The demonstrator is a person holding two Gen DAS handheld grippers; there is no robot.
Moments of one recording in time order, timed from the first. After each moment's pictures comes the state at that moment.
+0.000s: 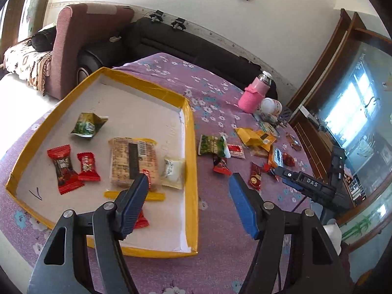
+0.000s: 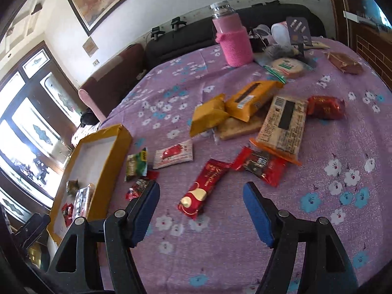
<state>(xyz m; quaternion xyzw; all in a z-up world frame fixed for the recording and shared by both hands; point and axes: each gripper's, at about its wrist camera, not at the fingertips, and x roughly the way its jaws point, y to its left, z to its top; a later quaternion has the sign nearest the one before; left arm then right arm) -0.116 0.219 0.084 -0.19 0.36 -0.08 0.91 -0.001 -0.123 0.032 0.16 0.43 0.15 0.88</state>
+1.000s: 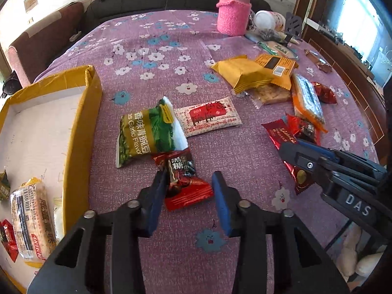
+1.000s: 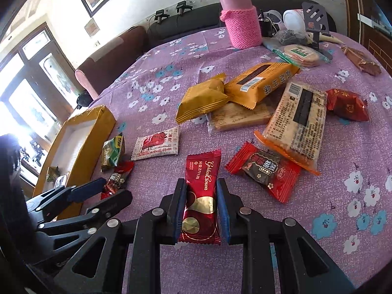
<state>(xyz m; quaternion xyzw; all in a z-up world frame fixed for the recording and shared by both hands) 0.017 0.065 0.015 0.02 0.48 -0.08 0.87 0.030 -0.111 0.003 0.12 0.45 0.17 0.87</state>
